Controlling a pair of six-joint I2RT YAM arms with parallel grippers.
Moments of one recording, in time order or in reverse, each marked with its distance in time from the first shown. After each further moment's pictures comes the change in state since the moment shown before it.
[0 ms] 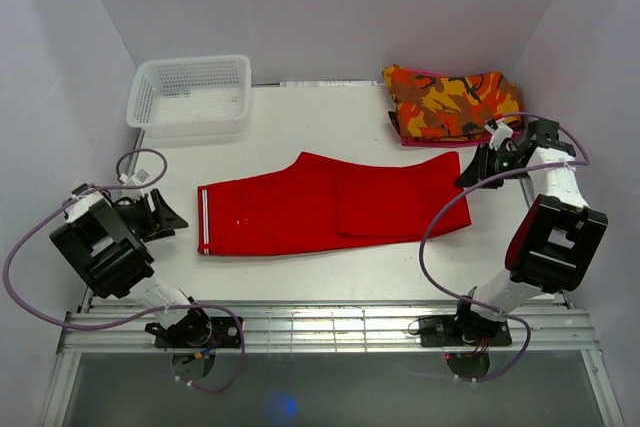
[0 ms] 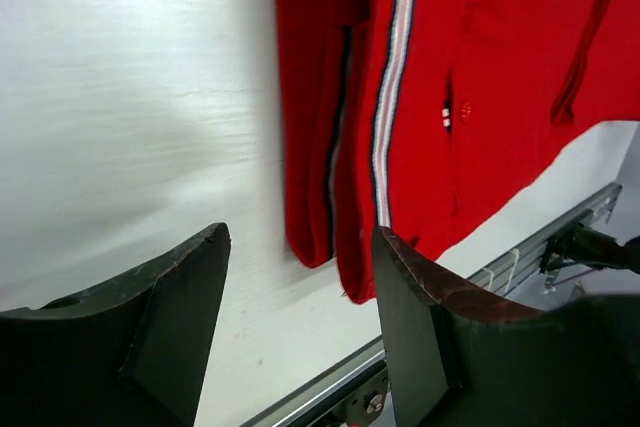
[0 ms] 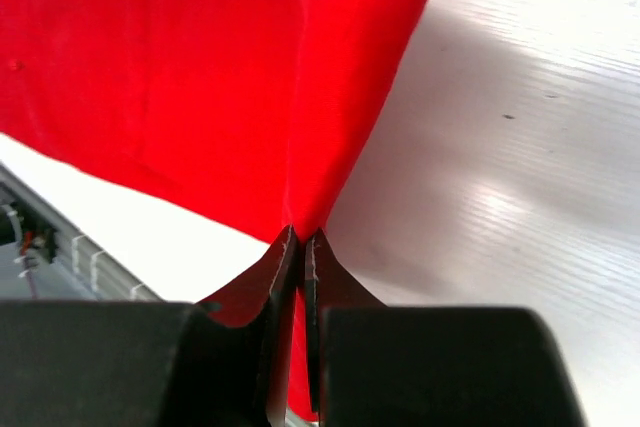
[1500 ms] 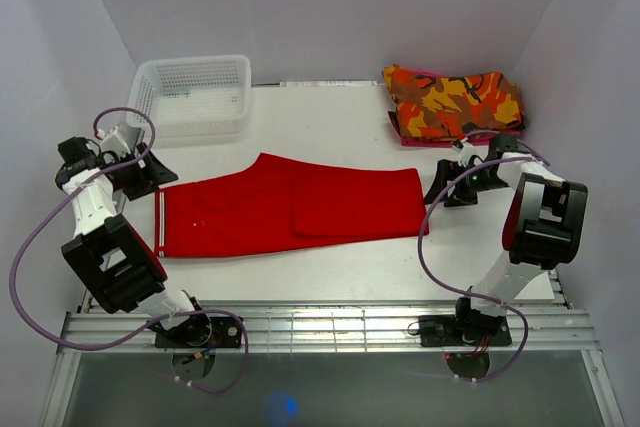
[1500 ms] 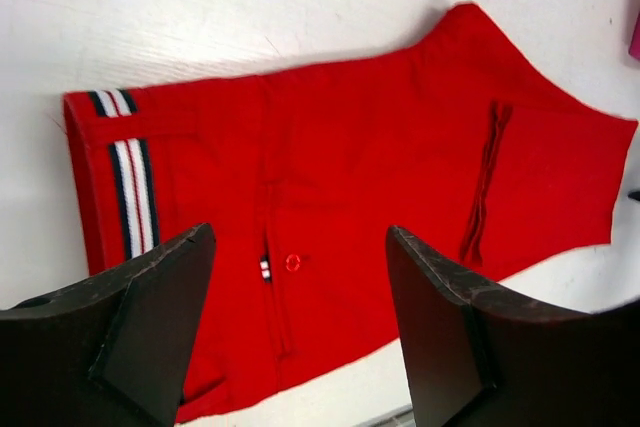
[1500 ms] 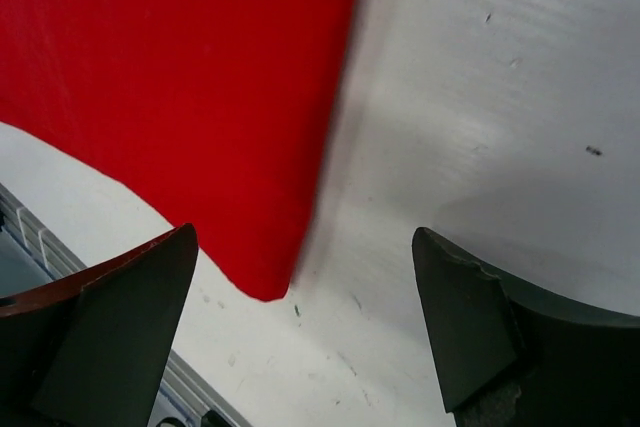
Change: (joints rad) left arm -0.134 -0.130 0.198 0.204 -0.055 -0.407; right arm 0.131 0.138 -0.117 0.122 0.069 -0.012
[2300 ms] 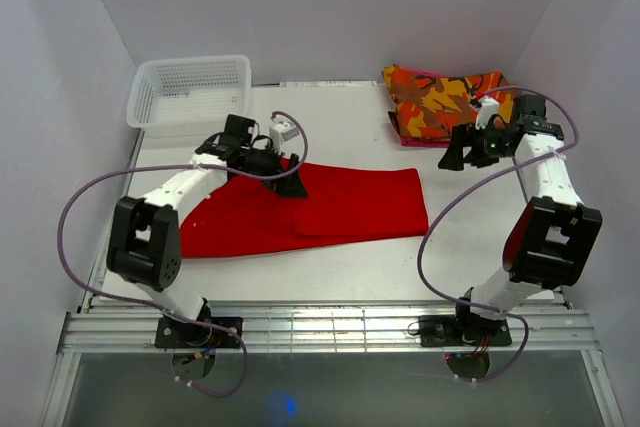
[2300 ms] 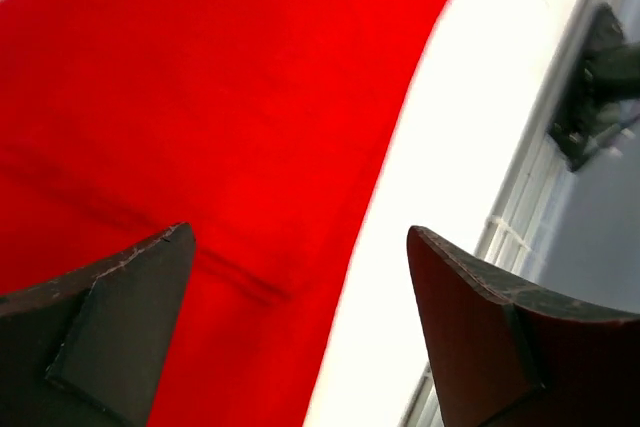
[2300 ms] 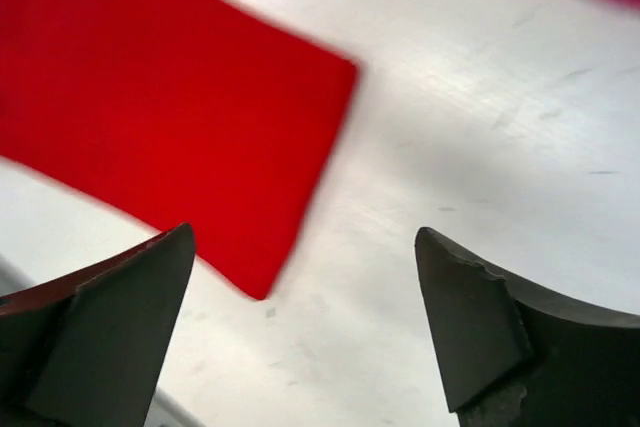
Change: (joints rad) left arm -0.943 0.156 -0.028 0.286 0.102 0.045; right arm -0.003 -0.100 0.264 -0.129 -0.023 -0.047
